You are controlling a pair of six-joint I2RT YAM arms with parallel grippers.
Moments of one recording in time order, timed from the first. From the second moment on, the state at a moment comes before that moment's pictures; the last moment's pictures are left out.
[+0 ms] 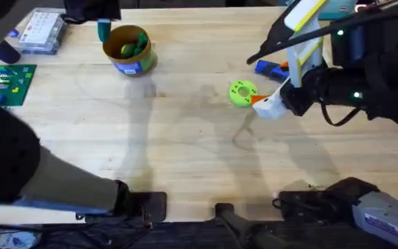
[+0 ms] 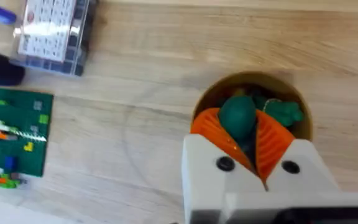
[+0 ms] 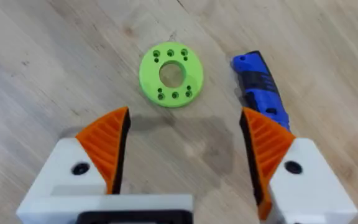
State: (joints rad) left arm 0.02 1.70 1.48 -0.68 -0.22 -0.03; right arm 0.39 1.03 0.80 -0.65 -0.06 -0.41
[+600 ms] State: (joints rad) left arm 0.01 1.70 1.47 -0.76 -0.18 -0.08; right arm 0.39 1.03 0.80 -0.77 -0.06 -0.41
